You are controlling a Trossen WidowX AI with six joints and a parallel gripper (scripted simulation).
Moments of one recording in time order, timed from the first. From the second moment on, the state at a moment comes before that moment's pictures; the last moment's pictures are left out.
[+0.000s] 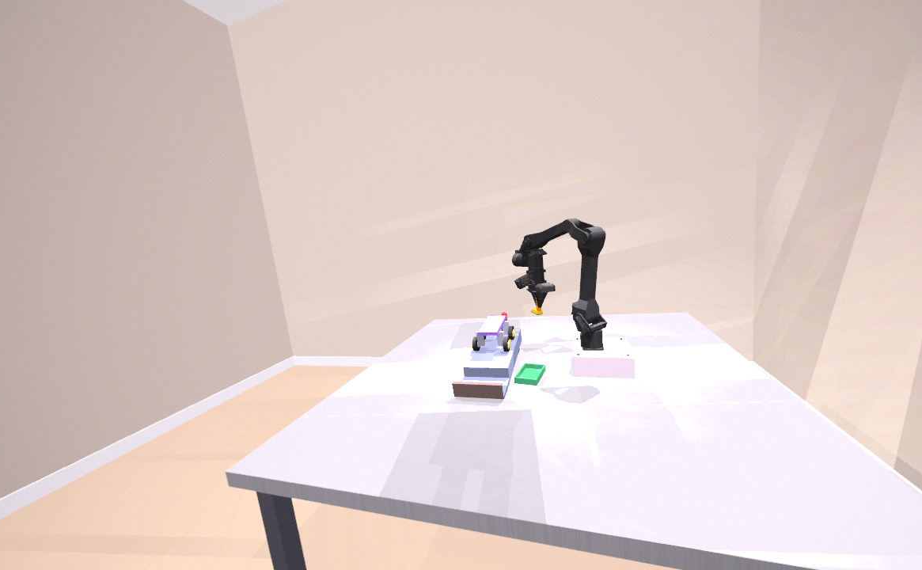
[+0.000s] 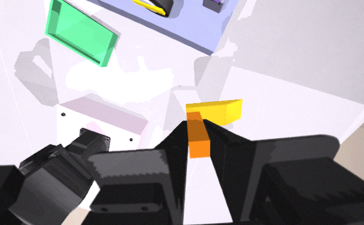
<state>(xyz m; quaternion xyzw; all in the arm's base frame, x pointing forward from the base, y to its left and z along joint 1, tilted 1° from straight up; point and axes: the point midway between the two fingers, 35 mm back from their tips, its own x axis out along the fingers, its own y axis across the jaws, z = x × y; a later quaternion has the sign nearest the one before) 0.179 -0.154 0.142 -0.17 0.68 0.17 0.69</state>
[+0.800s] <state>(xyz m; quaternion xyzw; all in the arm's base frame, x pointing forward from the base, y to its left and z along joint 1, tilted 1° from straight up) 0.183 -0.146 0.142 0.00 0.70 0.00 0.71</state>
